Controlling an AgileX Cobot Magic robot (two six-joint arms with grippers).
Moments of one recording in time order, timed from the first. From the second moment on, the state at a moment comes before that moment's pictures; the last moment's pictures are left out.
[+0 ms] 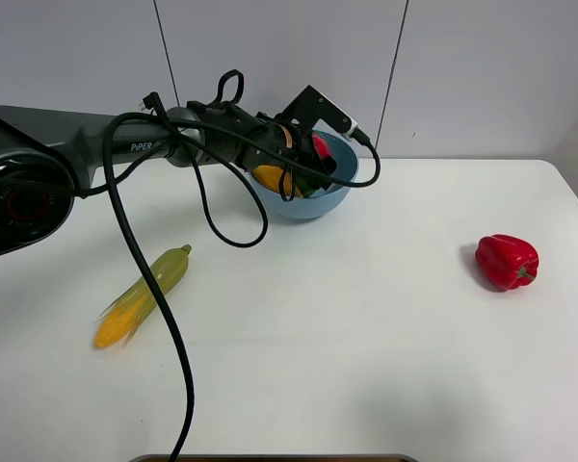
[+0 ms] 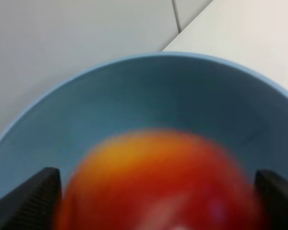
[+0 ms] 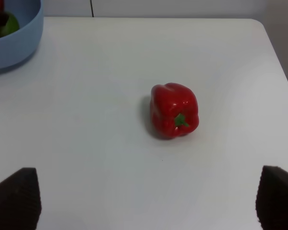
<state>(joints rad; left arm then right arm) -0.66 2.34 -1.76 0.21 0.06 0.12 0.04 0.00 -0.56 -0.02 1.10 0.05</state>
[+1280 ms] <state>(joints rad) -0.57 1.85 -1.76 0.28 0.57 0.12 0.04 0.00 -0.56 -0.02 1.10 0.05</state>
